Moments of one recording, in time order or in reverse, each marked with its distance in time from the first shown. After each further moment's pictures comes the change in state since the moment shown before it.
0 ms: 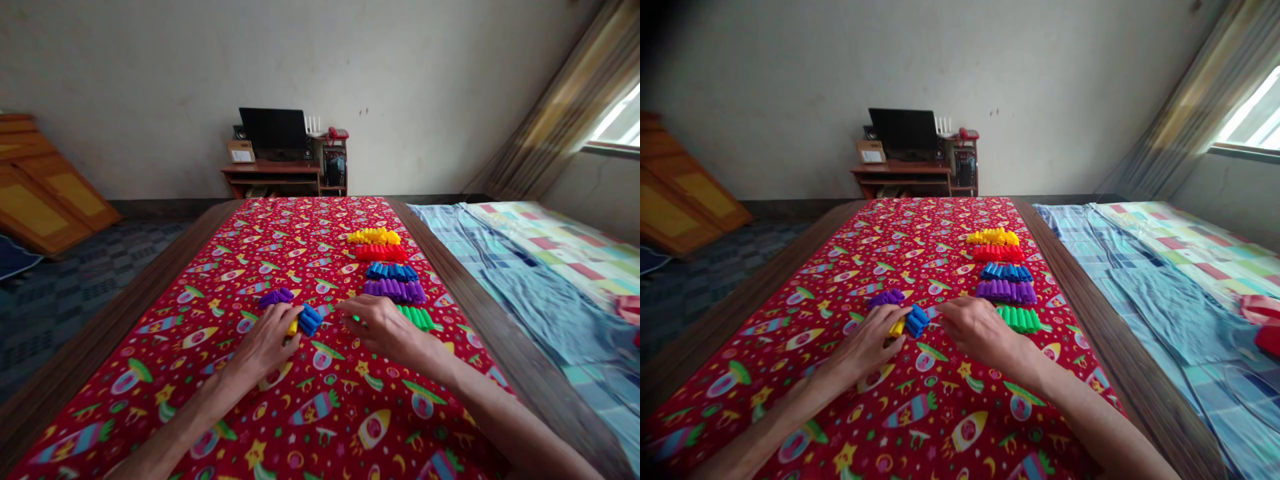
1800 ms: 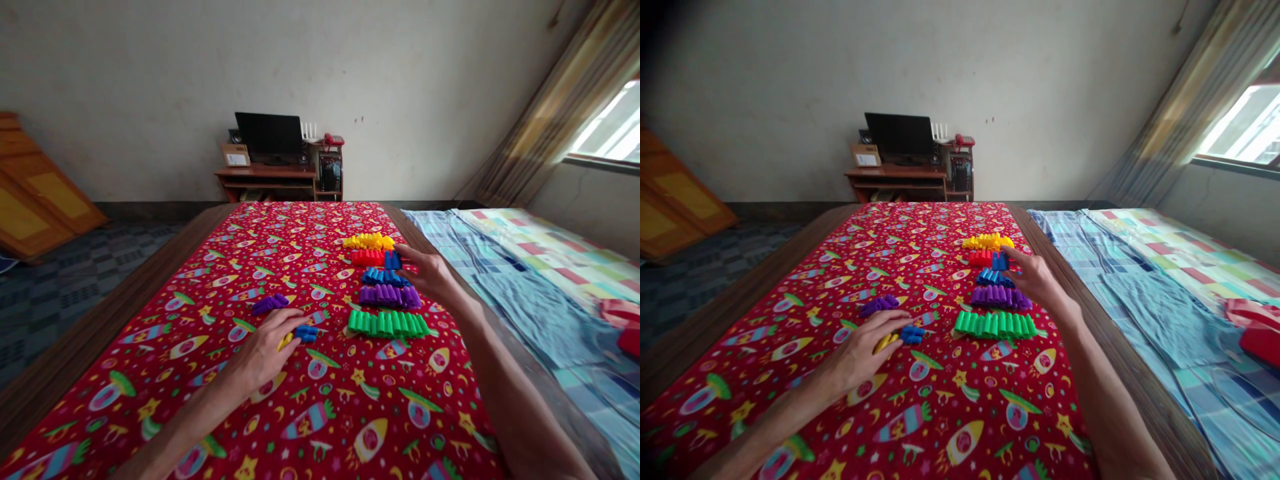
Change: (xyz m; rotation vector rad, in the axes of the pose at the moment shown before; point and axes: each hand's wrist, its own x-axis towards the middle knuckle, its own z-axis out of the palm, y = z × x) left_hand 0.007 0.013 -0.013 -0.259 0.081 0.065; right_hand -0.023 0.120 -0.047 0.001 0.360 0.301
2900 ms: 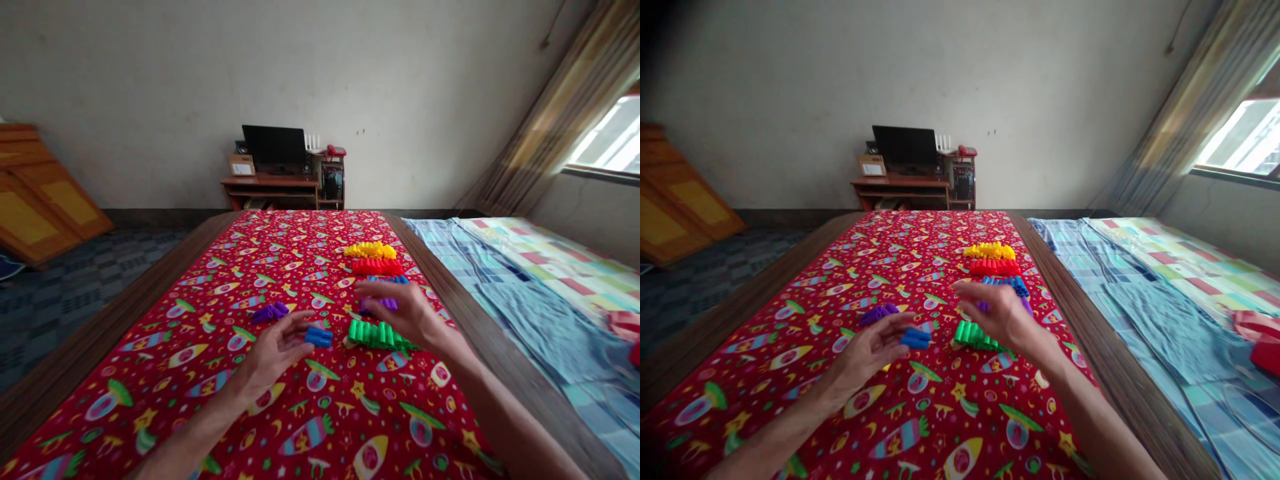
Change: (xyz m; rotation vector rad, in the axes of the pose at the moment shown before) left_hand 0.009 0.020 0.004 -0.773 -0.006 -0.415; right_hand -0.011 -0.089 0.011 0.279 -0.145 -0.124
